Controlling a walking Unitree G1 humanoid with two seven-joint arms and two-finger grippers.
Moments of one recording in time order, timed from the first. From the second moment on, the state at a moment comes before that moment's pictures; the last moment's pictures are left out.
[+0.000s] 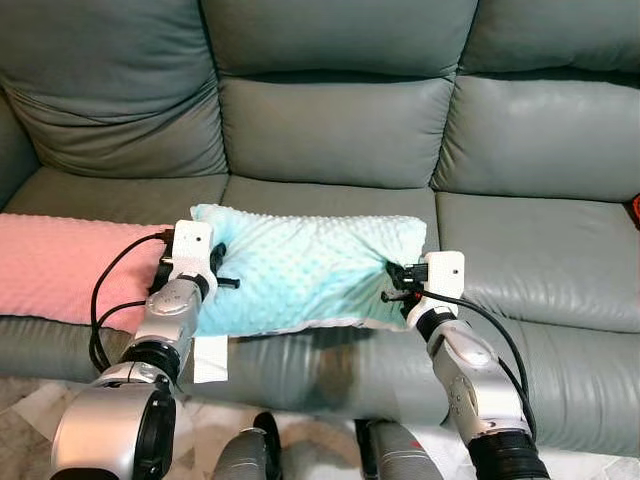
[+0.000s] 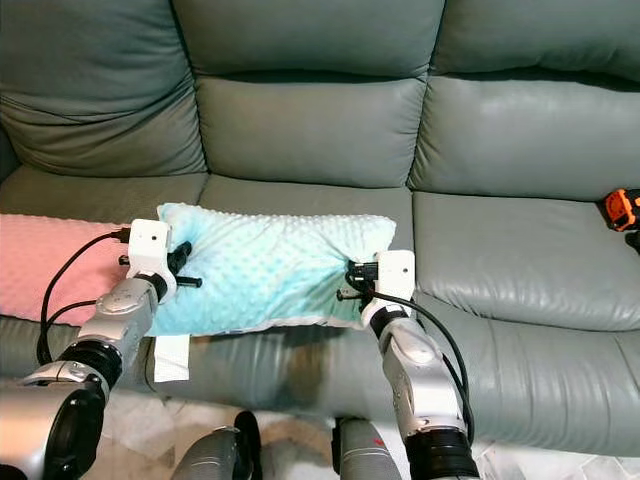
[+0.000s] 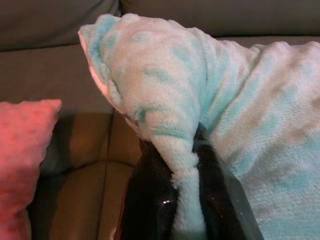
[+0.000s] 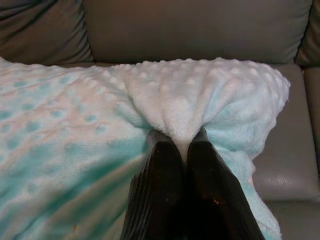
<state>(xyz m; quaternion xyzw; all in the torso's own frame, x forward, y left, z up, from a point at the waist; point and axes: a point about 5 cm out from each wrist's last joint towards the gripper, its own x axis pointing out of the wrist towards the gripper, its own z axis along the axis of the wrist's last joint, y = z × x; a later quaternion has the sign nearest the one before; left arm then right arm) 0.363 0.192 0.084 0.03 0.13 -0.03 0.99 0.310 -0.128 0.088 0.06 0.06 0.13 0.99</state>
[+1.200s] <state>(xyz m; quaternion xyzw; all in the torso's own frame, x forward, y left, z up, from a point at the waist) 0.367 0.176 0.087 0.00 0.12 -0.03 0.99 0.316 -0.116 0.083 0.07 0.04 0.13 0.99</state>
